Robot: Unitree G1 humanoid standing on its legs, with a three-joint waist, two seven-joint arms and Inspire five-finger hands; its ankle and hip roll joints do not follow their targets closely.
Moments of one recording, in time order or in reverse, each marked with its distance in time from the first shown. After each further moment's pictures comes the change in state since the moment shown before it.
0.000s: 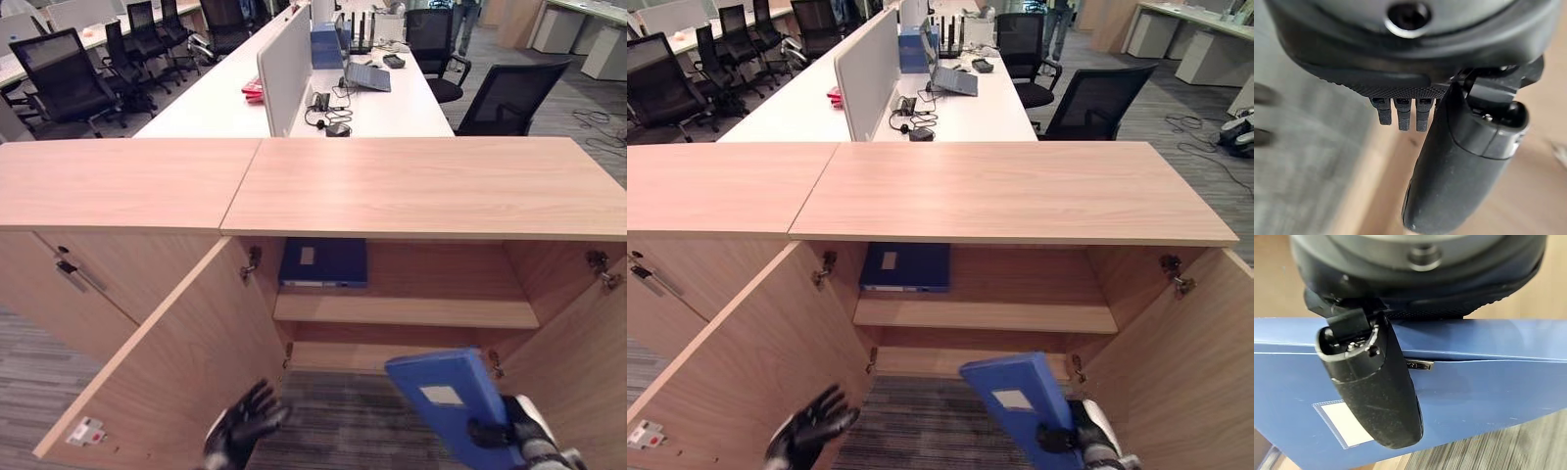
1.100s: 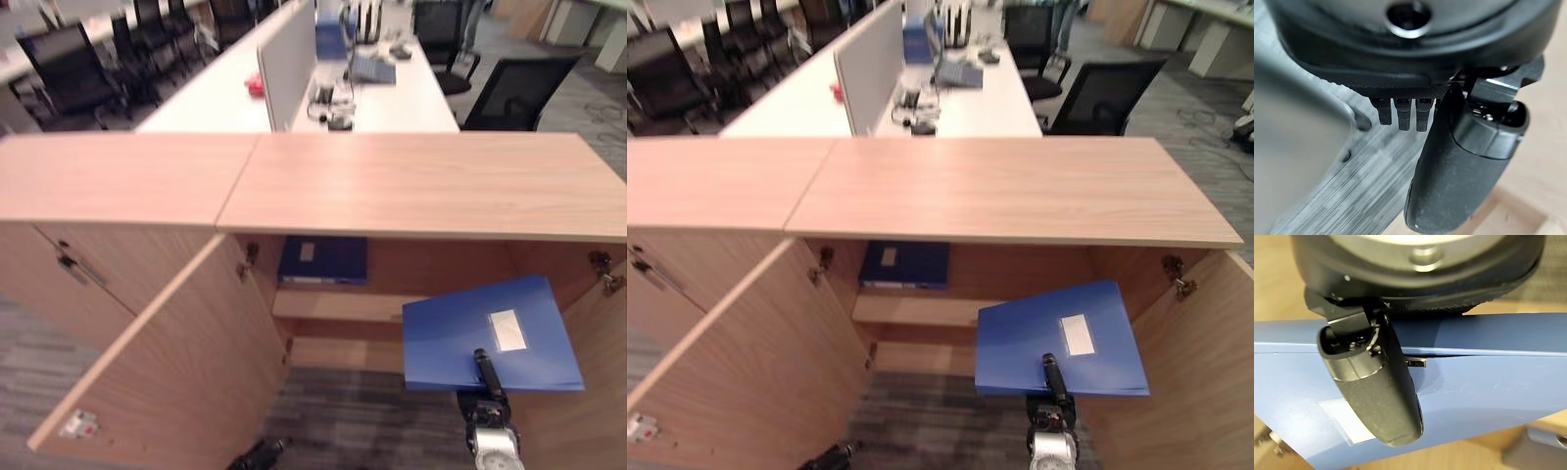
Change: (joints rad) left arm -0.327 -0.152 0.074 0.565 -0.109 0.082 0.129; right arm -0.279 0.351 -0.143 0.206 1.544 -0.323 -0.044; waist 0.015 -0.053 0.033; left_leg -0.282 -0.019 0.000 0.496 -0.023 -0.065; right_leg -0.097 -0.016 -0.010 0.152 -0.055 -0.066
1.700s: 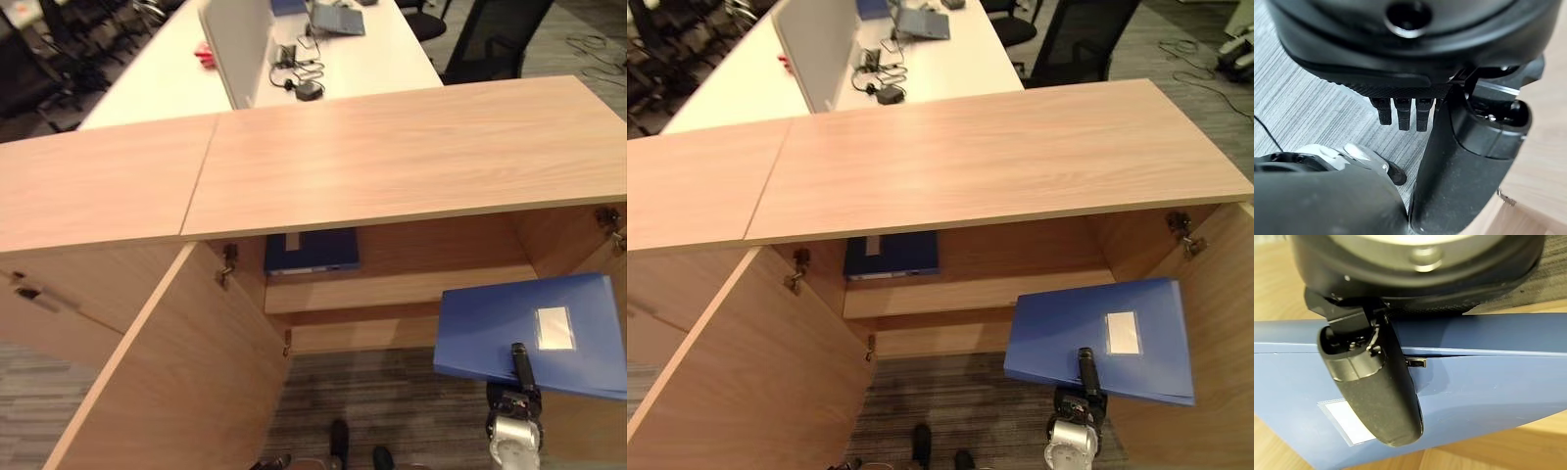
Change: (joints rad) left arm -0.013 -0.035 0.075 0.166 0.145 -0.030 0.006; right arm -0.032 0.002 -0.090 -0.007 0.002 -0.079 -0.018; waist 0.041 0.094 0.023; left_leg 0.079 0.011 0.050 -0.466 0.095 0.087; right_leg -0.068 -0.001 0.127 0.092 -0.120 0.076
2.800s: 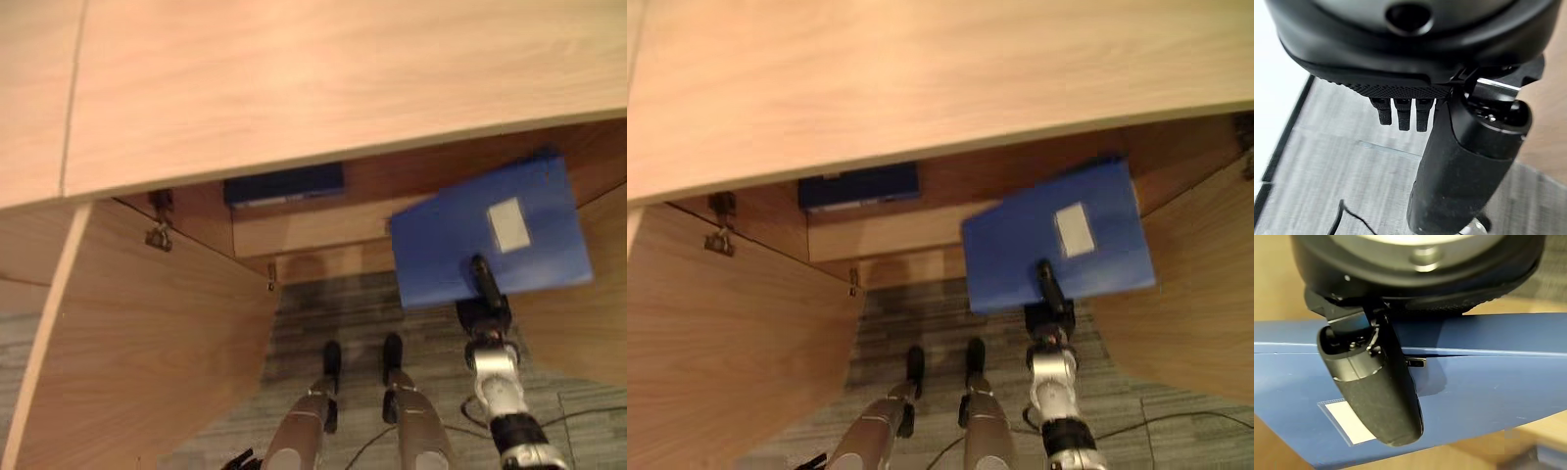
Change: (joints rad) left arm -0.079 0.043 -0.101 0.026 0.209 -0.109 -0.004; right arm -0.411 -0.157 0.245 -0.102 -0.033 0.025 0.089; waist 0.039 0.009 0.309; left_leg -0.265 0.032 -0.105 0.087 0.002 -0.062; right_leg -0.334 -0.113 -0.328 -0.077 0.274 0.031
